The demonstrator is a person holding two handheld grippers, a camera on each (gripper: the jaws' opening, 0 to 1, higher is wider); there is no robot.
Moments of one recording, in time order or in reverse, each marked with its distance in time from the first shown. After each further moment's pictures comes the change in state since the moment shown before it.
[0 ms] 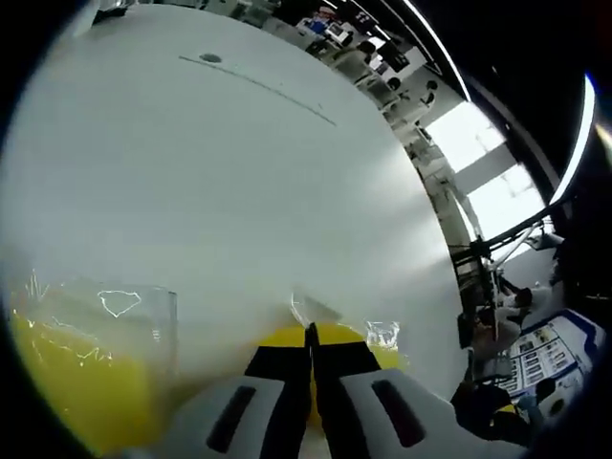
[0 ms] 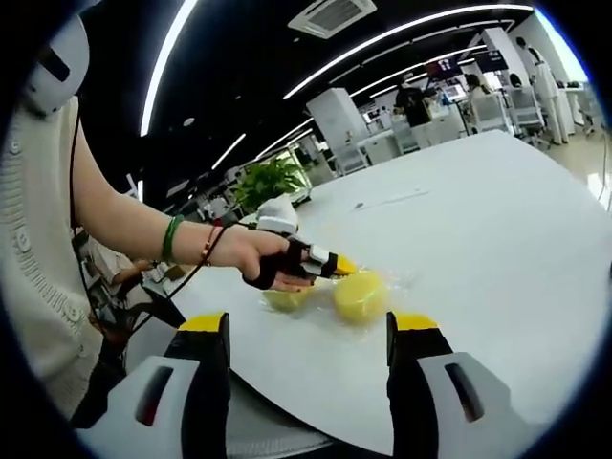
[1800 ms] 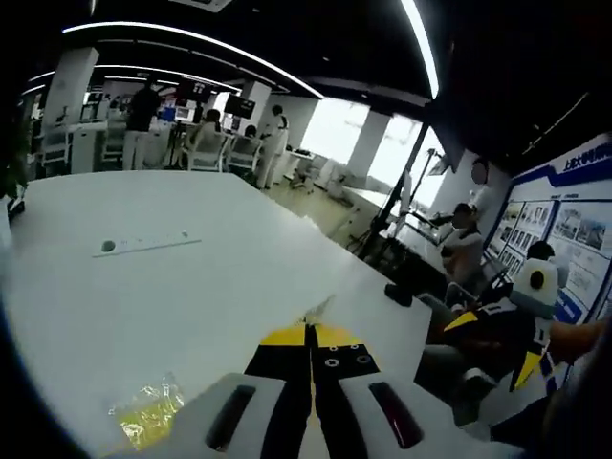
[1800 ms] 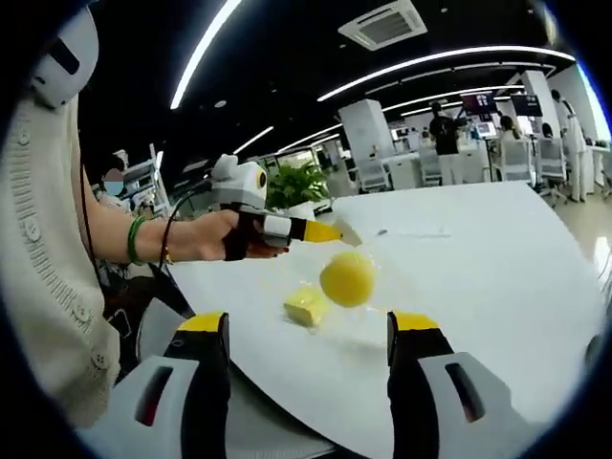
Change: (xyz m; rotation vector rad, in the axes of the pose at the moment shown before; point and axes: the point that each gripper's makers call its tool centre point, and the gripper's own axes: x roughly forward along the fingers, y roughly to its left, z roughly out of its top) left arm -0.155 -0.113 0.025 0.625 -0.217 -0.310; right arm -0.012 0.065 0.041 -0.221 -0.002 0.037
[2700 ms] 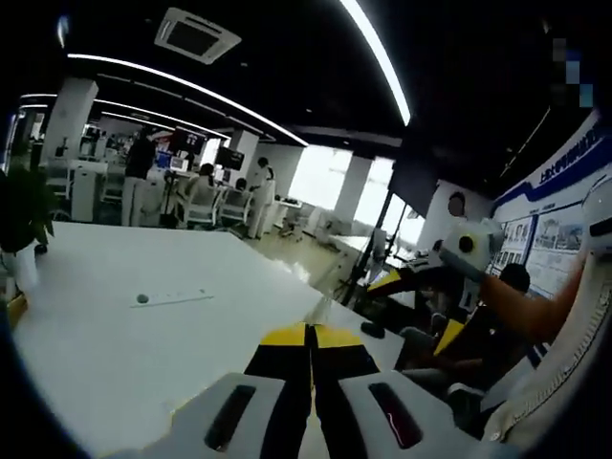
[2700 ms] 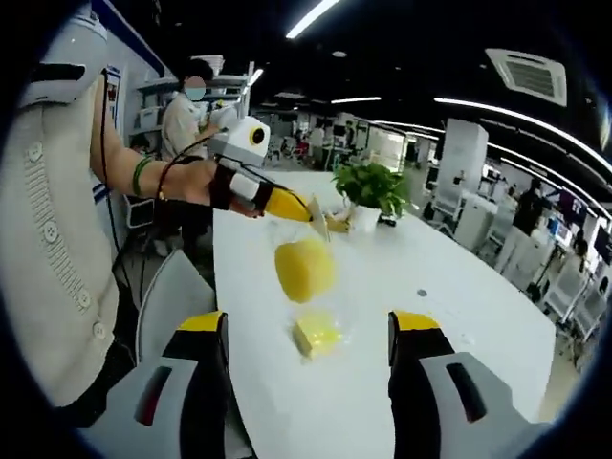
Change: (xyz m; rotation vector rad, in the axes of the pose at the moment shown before) left arm -0.164 -0.017 0.077 0.053 -0.218 -0.053; right arm 0.067 0.066 0.107 -0.574 0.233 0.291
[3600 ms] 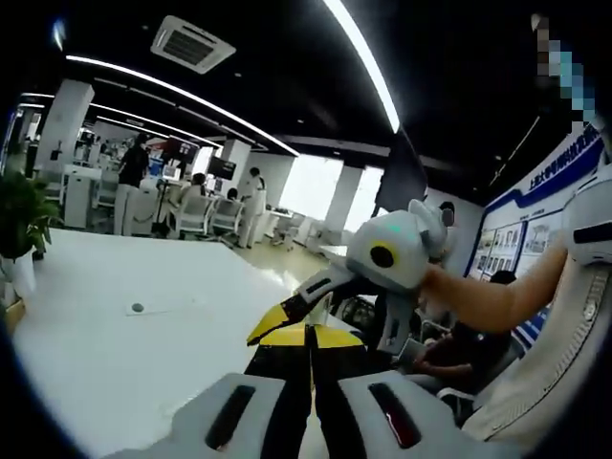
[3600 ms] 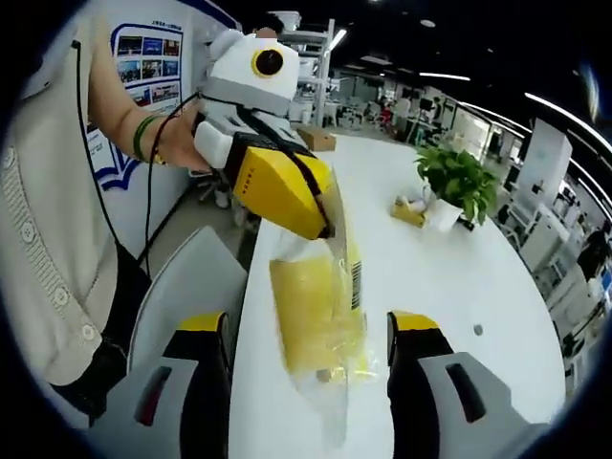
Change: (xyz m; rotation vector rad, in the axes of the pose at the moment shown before) left arm -0.017 -0.019 0.014 -0.009 -0.033 -0.052; right arm 0.110 0.024 0.016 -0.125 0.158 0.331
